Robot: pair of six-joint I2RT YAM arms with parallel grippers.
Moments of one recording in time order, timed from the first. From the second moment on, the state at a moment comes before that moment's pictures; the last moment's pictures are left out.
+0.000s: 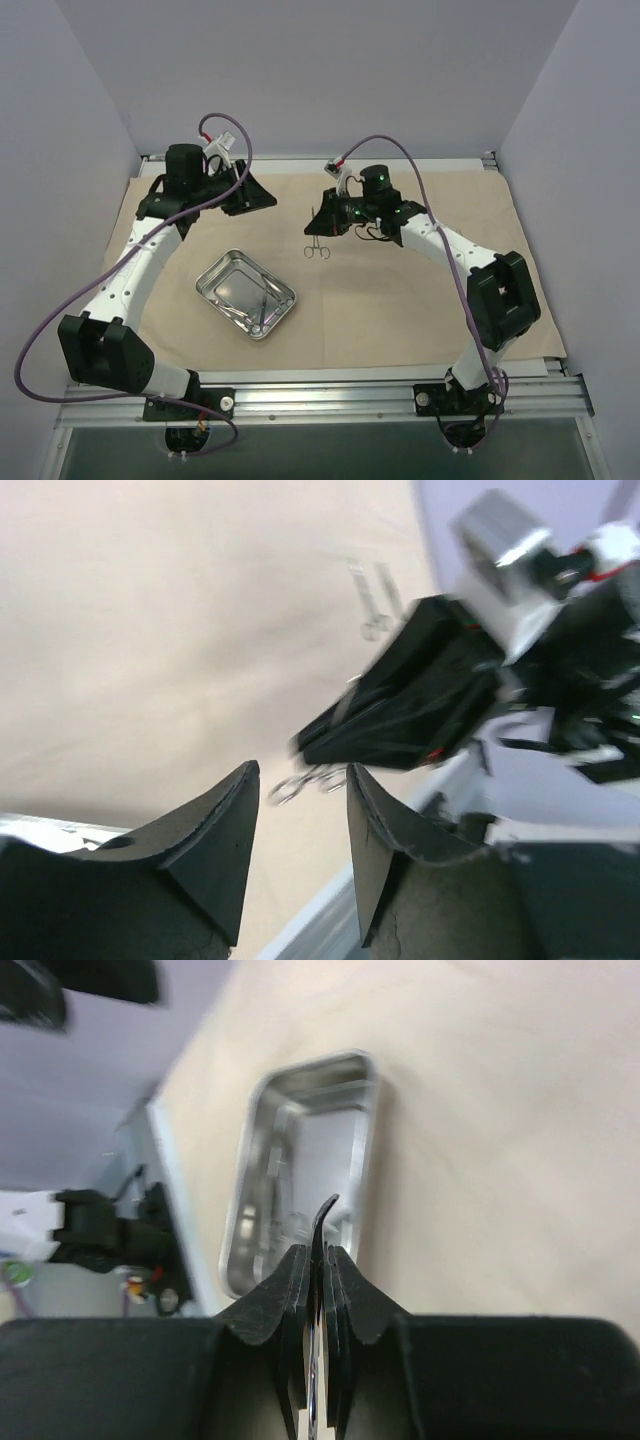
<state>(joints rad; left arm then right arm) -0.25 1.44 1.37 -0.42 0.65 -0.59 0.53 1.70 1.22 0.07 -0.81 0.38</state>
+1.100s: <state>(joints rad) -0.09 1.50 1.23 -0.67 0.58 -0.38 0.02 2.03 1.49 -0.75 -0.39 -0.22</state>
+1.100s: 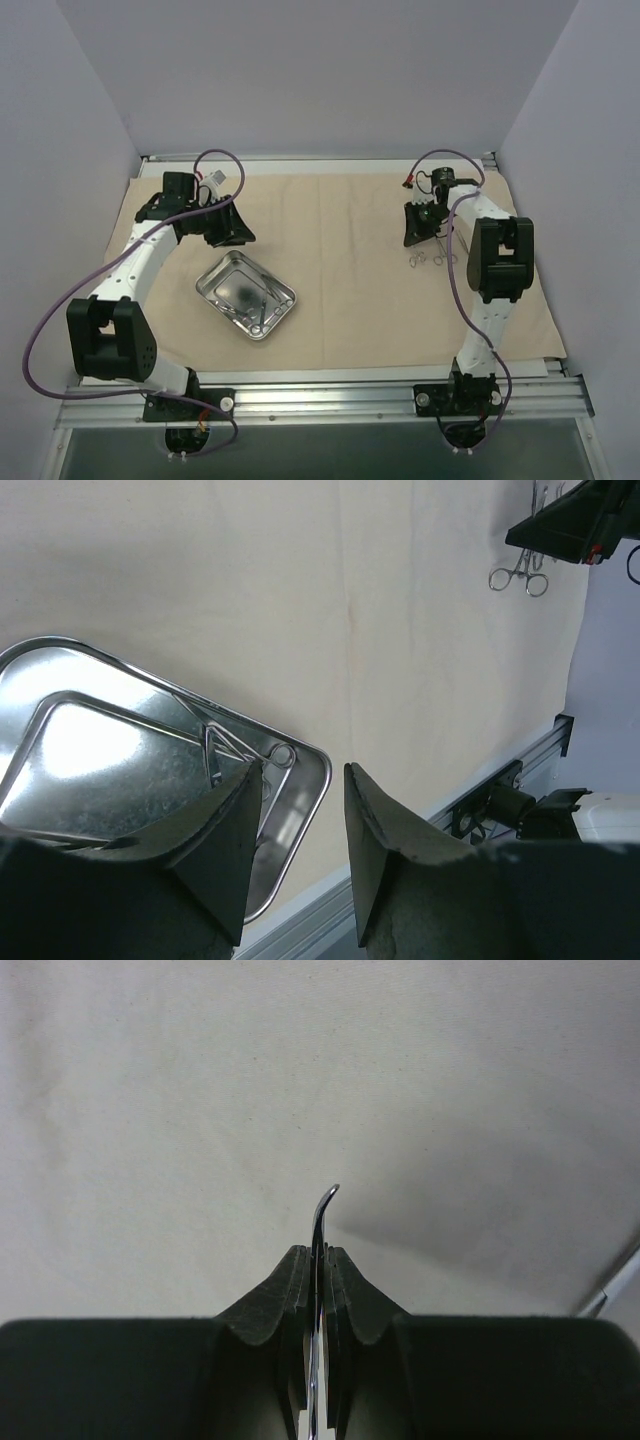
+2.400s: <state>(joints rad) -0.04 1.54 1.22 -0.63 0.64 -0.39 -0.06 2.10 1.46 -0.64 -0.60 -0.13</state>
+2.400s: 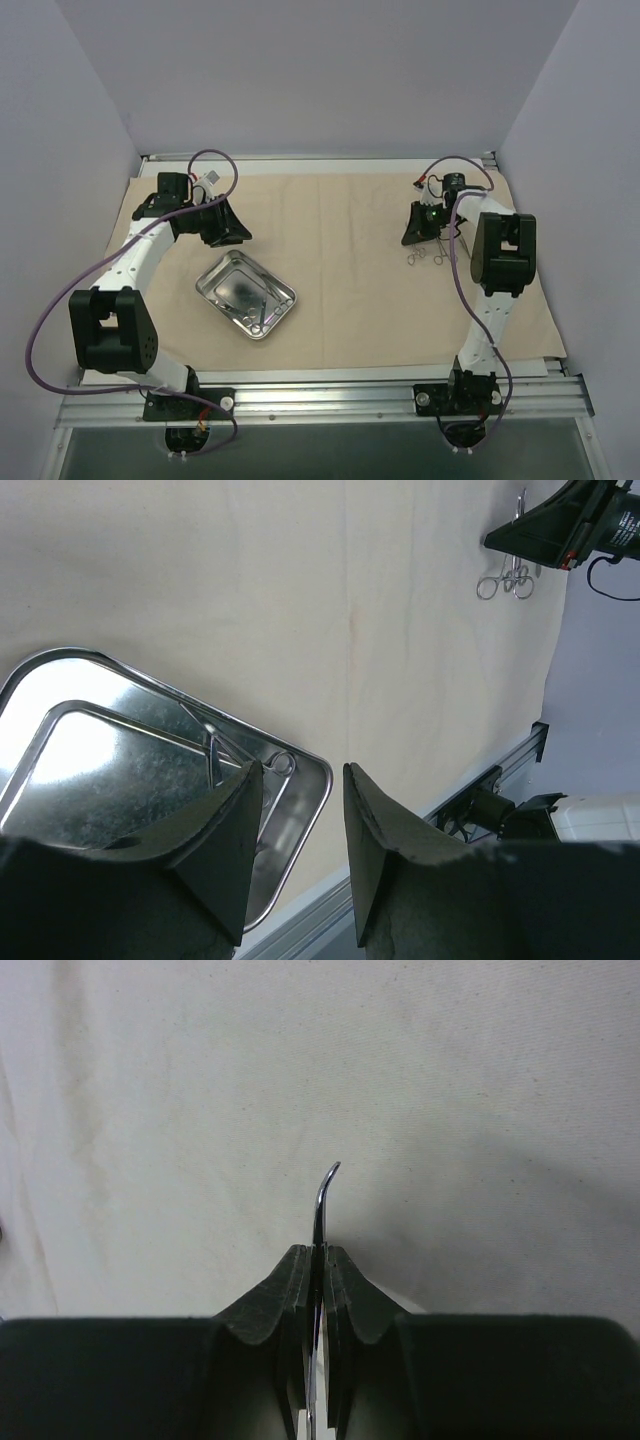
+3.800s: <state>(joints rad) -0.03 1.54 1.19 -0.63 0.63 -0.40 0.22 2.07 1.58 -0.70 0.03 -0.12</state>
